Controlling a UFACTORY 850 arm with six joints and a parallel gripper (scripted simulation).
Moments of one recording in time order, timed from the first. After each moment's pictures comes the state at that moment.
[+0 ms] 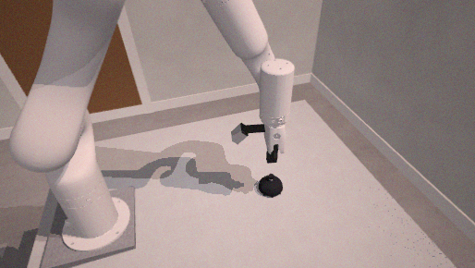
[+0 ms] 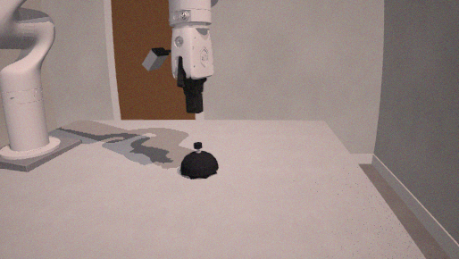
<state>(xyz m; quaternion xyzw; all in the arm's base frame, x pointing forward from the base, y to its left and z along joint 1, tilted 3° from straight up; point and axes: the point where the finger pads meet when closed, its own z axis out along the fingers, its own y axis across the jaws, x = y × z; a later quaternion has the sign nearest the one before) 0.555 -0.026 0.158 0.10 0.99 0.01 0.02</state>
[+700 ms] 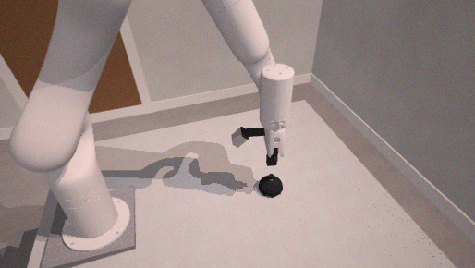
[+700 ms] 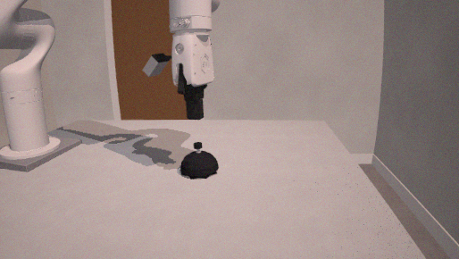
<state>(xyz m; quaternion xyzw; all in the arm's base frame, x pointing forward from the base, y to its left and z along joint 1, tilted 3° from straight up) 0.556 -0.026 0.145 0.10 0.99 0.01 0.02</state>
